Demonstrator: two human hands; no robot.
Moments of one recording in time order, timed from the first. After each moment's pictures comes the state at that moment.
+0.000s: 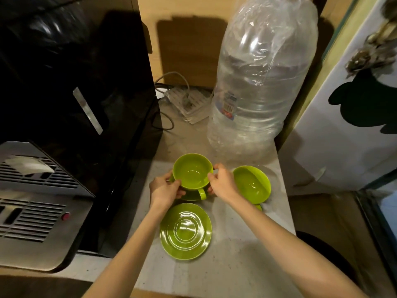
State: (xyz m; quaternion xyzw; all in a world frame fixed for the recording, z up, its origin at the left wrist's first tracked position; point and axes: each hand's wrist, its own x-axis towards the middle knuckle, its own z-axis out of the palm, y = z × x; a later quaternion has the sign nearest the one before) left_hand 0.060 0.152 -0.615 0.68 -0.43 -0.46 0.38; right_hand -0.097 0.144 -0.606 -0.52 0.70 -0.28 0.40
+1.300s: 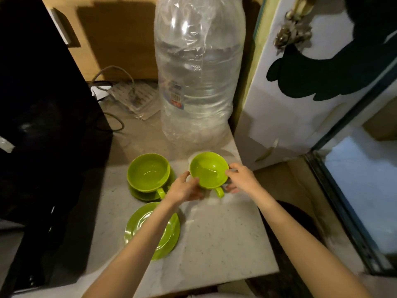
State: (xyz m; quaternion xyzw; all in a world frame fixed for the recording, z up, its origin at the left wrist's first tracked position) left_hand -0.052 0.170 -0.607 0.53 -0.49 -0.67 0.18; right_hand -0.228 0.200 -0.607 -0.35 0.79 -0.28 0.43
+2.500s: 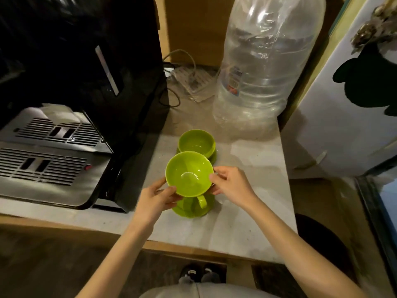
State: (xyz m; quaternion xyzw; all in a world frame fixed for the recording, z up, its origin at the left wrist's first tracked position) left_hand 0.091 0.285 -0.559 0.61 -0.37 -0.58 0.39; right_hand -0.096 0.246 -0.579 -0.53 0.62 -0.31 0.49
